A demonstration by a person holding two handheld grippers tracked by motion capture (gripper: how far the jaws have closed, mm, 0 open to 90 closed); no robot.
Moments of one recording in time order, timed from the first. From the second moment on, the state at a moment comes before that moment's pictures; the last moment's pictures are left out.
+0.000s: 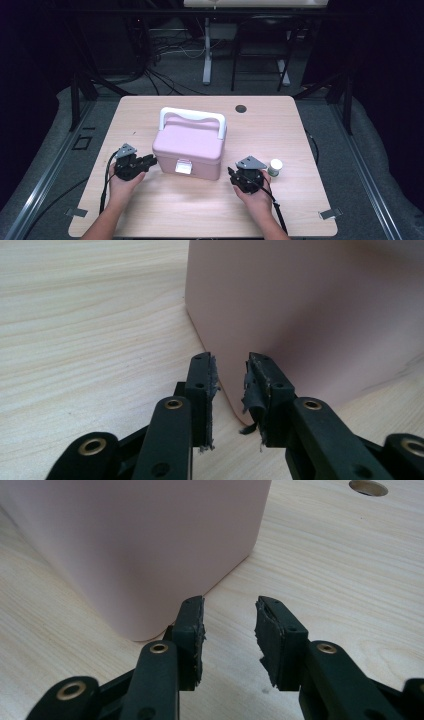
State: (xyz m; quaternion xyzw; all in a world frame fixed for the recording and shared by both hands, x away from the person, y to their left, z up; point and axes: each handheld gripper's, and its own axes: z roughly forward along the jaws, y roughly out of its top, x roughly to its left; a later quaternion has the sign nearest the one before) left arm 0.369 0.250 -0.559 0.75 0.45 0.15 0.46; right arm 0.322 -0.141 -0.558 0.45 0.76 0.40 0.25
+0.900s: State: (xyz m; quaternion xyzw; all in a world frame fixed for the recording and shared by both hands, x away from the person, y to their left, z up) left arm 0.359 0.225 -0.549 0.76 0.43 0.14 0.47; right arm 0.330 -0.145 -0.556 0.45 0.76 0.41 0.23
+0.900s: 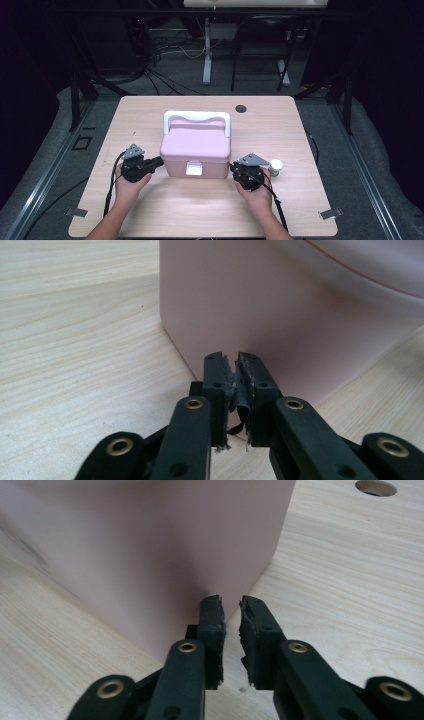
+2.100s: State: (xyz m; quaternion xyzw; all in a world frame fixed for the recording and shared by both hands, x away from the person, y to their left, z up) left arm 0.331 0.215 -0.545 0.77 0.41 0.12 0.46; right arm 0.305 -0.151 -0.550 0.43 0.78 0.39 0.23
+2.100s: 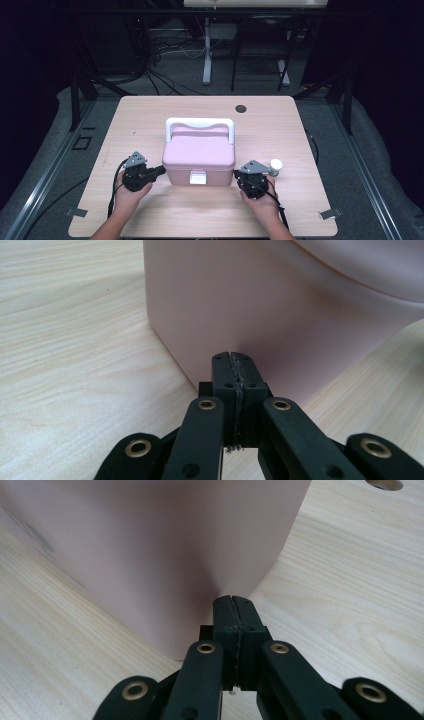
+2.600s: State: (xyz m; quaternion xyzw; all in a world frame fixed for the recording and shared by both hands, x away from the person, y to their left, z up) left arm 0.317 0.213 -0.545 0.78 0.41 0.11 0.46; right arm 0.292 -0.153 -0.547 0.42 0.79 0.37 0.23
